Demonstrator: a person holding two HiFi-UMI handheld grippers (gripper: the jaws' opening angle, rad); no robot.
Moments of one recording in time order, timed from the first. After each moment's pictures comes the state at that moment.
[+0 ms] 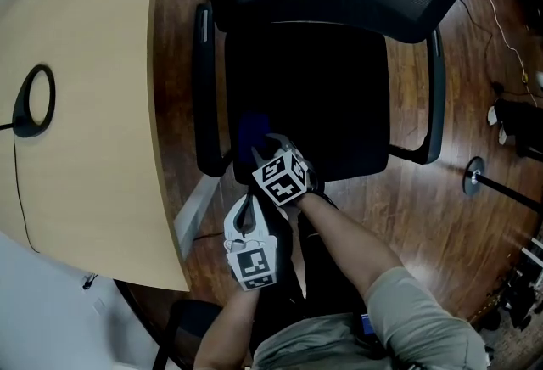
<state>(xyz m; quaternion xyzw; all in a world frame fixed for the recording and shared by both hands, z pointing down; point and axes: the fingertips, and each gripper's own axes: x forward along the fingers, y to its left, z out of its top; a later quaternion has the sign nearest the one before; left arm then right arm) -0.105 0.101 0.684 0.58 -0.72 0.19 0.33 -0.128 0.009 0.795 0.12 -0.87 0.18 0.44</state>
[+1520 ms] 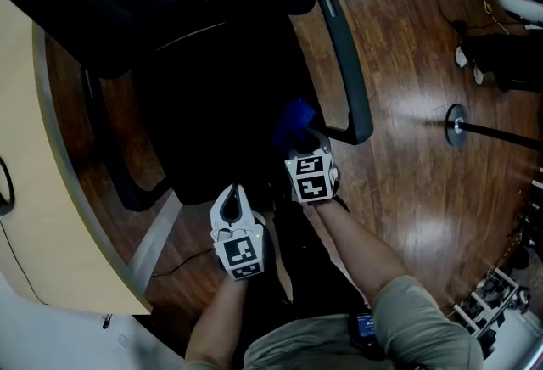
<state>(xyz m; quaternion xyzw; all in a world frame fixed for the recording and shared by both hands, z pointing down) 0.037 0.004 0.707 0.67 -0.64 0.23 0.30 0.173 -0.112 0.787 0.42 -0.77 0.26 0.42</state>
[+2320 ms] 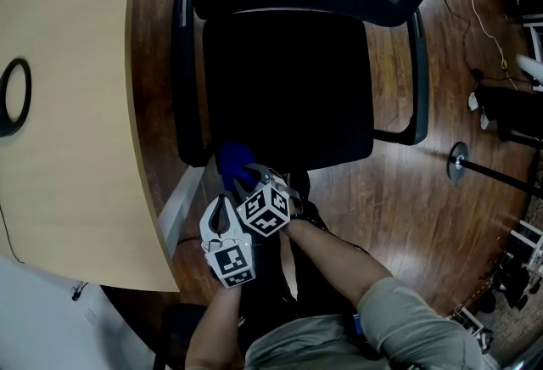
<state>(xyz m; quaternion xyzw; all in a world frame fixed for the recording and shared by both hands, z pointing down) -0.123 0.152 0.721 0.56 -0.73 0.22 0.33 -0.099 0.116 0.801 0.08 -0.87 0.16 0.47</state>
